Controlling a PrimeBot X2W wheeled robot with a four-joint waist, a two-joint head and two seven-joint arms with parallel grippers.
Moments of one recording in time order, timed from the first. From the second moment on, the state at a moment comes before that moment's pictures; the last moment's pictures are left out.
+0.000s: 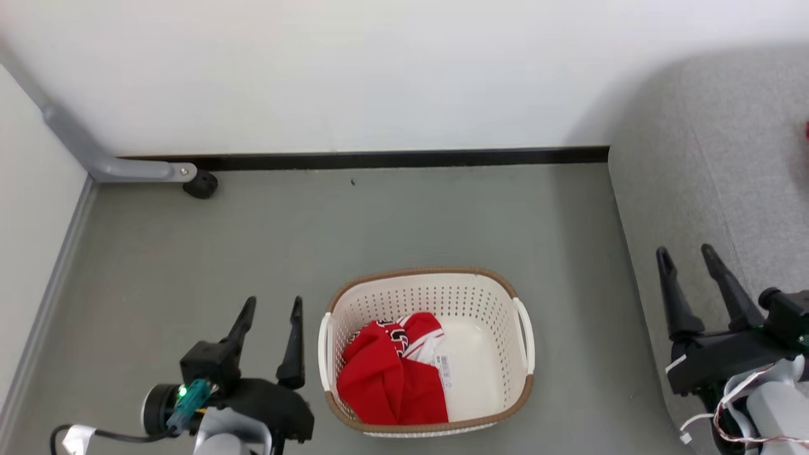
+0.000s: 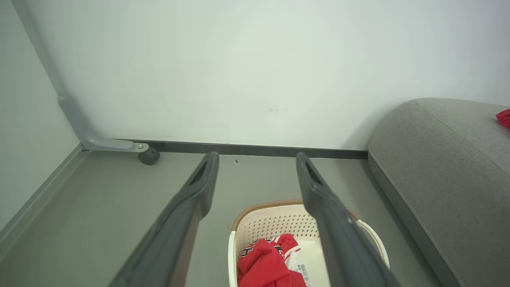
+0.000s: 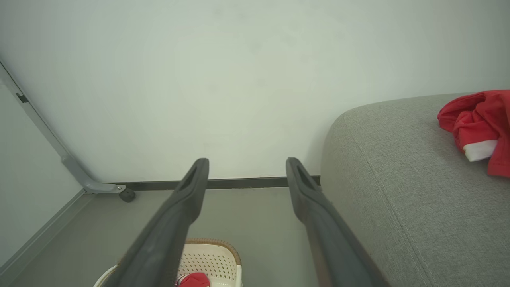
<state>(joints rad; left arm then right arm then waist) -0.27 0.10 -0.33 0.49 -0.43 0.03 -0.25 -0.26 -0.31 0.25 0.39 0.49 0.06 -0.26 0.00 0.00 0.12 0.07</state>
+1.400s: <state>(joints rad) -0.04 0.12 -0.16 0.40 -0.34 0.09 -0.25 -0.09 -0.23 0.22 0.25 0.40 0.01 -0.26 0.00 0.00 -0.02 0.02</state>
